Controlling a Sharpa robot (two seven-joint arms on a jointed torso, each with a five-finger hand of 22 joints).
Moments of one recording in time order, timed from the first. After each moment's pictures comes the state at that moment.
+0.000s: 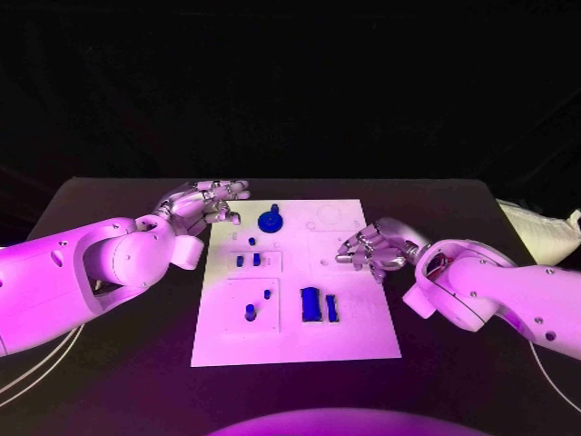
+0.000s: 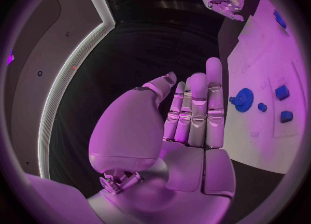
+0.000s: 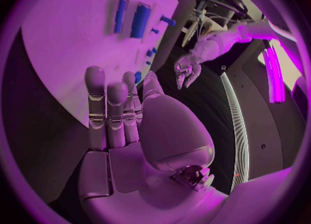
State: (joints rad) left arm 1.17 -0.87 -0.05 1.50 0.13 -0.17 0.27; left_hand 1.33 -0.11 0.41 0.03 0.11 0.99 0.19 0.16 0.07 1.09 0.12 0.22 0.07 1.16 0.03 1.03 0.51 0.17 1.23 0.13 0.49 0.79; right arm 0.99 -0.98 0.04 1.71 -0.88 -0.40 -0.13; right_hand 1.43 0.07 -0.18 0.17 0.12 1.03 0.13 0.07 0.34 1.17 0.05 0.32 0.83 1.31 -0.03 0.83 0.75 0.18 1.15 0.07 0.83 0.66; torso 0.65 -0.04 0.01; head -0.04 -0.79
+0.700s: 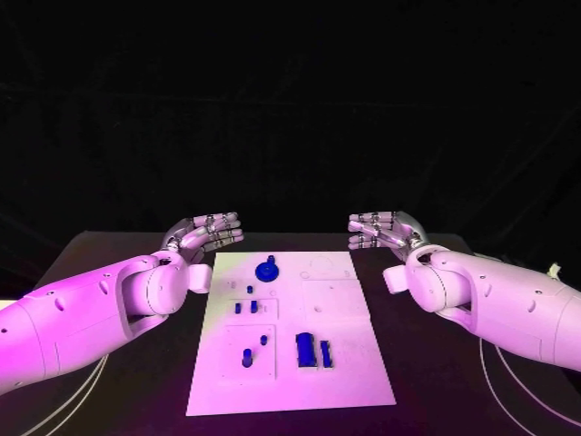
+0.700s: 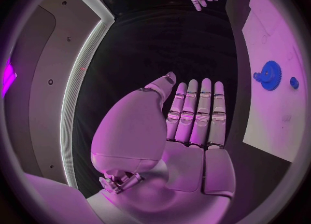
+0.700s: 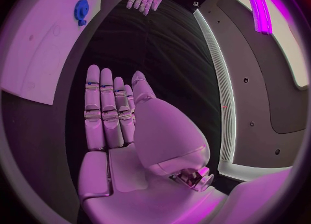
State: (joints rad) left arm 1.12 -0.72 -0.05 1.23 0.17 -0.27 0.39; left_hand 1.37 -0.08 0.31 0.06 0.11 0.99 0.19 0.11 0.07 1.06 0.16 0.11 0.06 0.96 0.14 0.24 0.13 0.17 0.81 0.26 0.07 0.36; right arm 1.03 -0.70 0.05 1.17 -0.20 -0.34 0.37; right_hand 1.53 0.13 -0.17 0.05 0.13 0.98 0.17 0.07 0.13 1.14 0.12 0.07 0.08 1.24 0.08 0.09 0.15 0.18 1.15 0.17 0.17 0.14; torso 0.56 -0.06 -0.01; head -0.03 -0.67
